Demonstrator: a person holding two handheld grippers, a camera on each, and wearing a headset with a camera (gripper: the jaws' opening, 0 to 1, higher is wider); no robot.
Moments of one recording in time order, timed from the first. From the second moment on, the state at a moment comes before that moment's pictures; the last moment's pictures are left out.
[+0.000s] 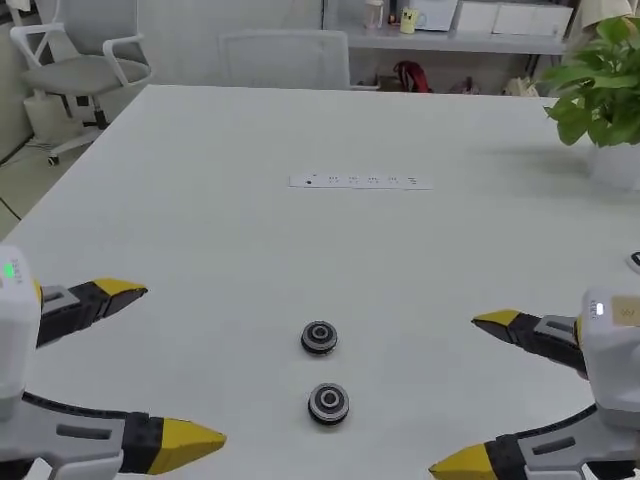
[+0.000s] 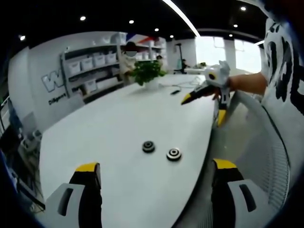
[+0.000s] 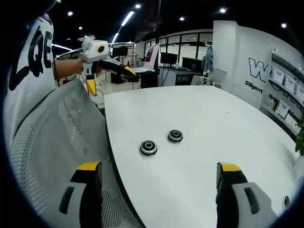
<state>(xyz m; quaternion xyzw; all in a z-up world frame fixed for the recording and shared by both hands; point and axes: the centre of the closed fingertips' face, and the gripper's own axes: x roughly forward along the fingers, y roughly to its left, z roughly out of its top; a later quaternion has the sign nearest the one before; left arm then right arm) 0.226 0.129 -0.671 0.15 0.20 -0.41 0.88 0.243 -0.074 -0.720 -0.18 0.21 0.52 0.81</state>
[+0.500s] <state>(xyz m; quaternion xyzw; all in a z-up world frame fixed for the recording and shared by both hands) 0.228 0.128 -0.670 0.15 0.20 -0.41 0.88 0.248 -0.071 -0.714 -0.18 0.20 0.52 0.81</state>
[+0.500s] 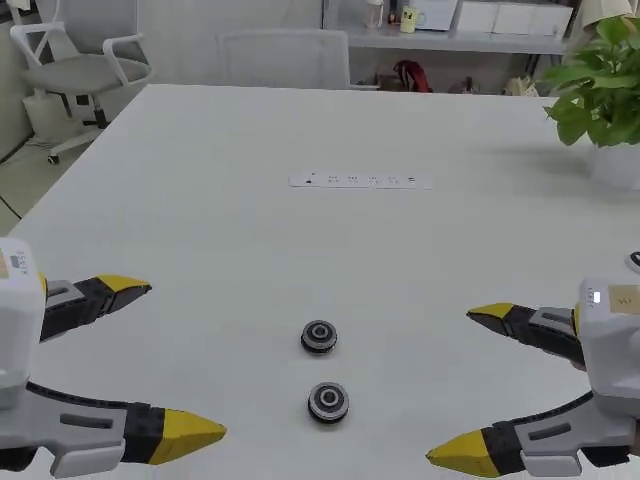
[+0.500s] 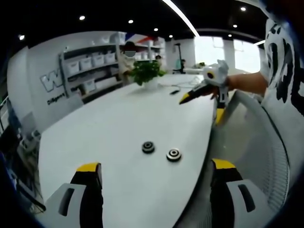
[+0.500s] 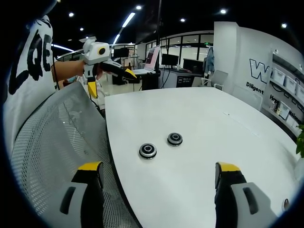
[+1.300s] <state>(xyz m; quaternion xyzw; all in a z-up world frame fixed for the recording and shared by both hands) 0.245 0.124 -0.667 0.16 0.20 -0.42 0.87 0.262 -0.063 -0.708 -0.18 0.20 0.54 0.80</state>
